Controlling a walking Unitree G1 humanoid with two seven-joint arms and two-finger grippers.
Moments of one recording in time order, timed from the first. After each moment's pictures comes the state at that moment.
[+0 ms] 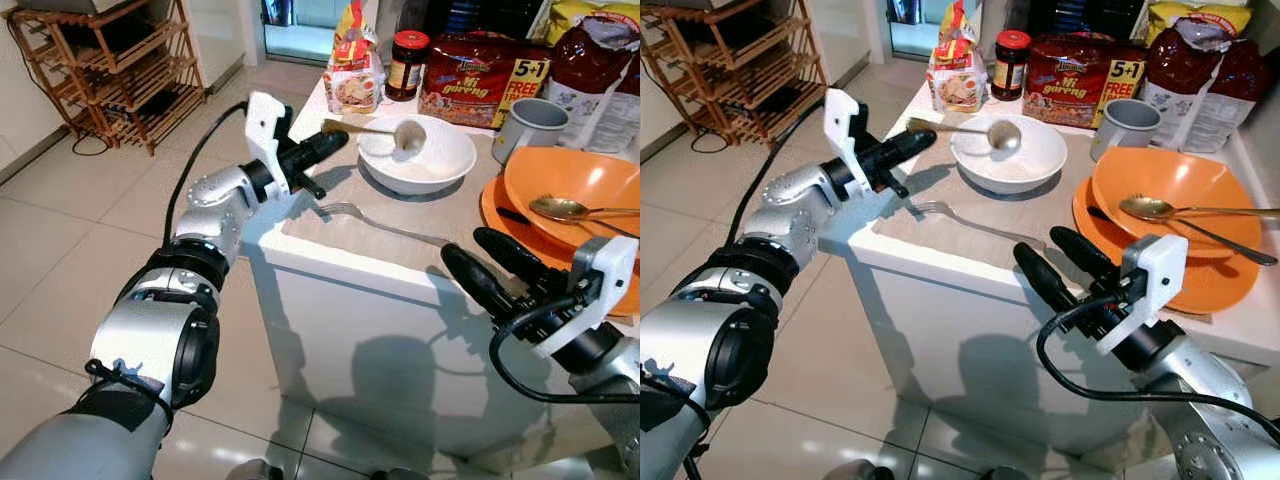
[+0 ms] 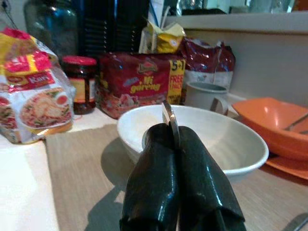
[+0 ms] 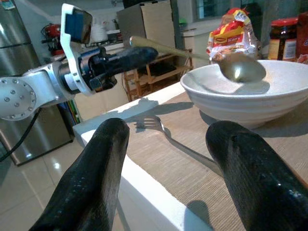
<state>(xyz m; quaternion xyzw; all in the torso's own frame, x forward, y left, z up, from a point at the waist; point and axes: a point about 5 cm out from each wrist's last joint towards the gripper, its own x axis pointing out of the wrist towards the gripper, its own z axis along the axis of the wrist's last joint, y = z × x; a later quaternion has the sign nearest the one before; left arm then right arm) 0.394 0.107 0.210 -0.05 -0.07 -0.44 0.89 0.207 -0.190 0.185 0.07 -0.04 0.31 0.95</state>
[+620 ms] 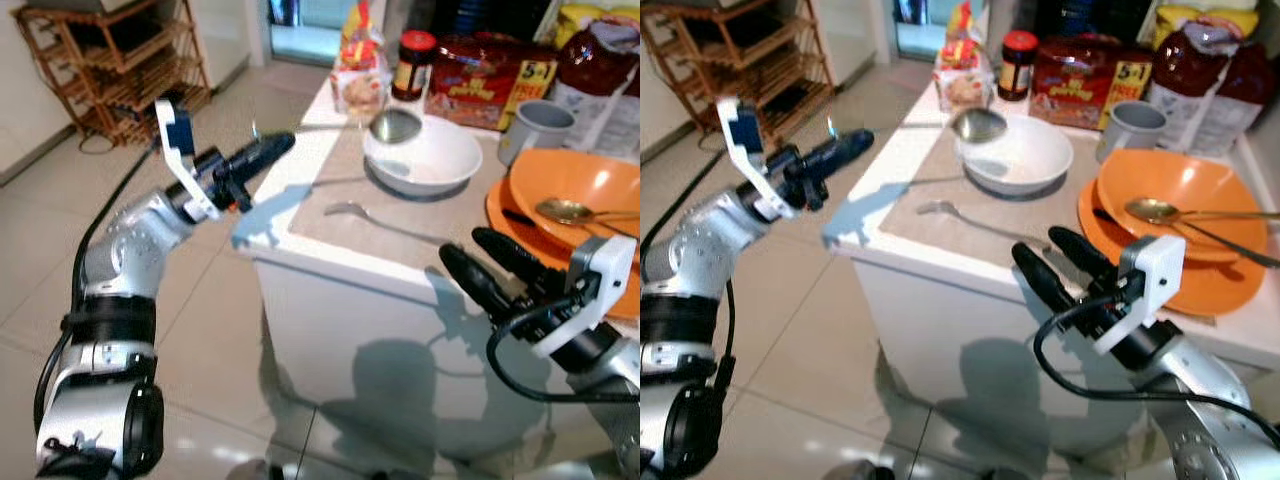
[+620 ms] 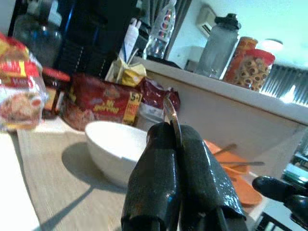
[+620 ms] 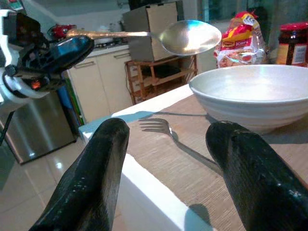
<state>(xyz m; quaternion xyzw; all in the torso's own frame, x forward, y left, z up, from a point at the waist) 0.341 0.169 0.218 -0.21 -0.07 -0.51 0.83 0.208 -0.188 0.185 0.07 -0.05 0.31 0.95</state>
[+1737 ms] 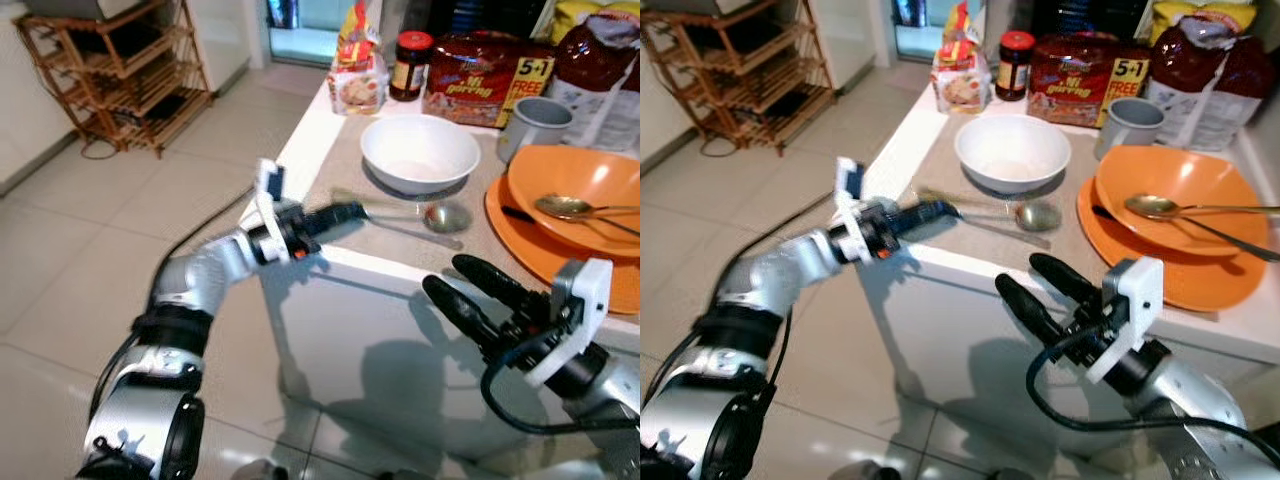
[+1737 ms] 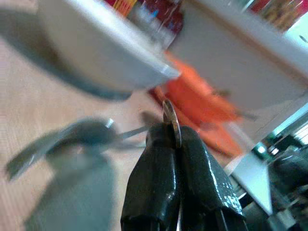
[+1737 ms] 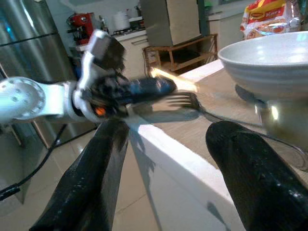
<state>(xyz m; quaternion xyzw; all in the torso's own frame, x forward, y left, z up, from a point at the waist) 0.346 0.096 0.153 -0.27 0.12 -0.52 0.80 0.191 -0.181 0.174 0.08 -0.01 0.35 0.94</state>
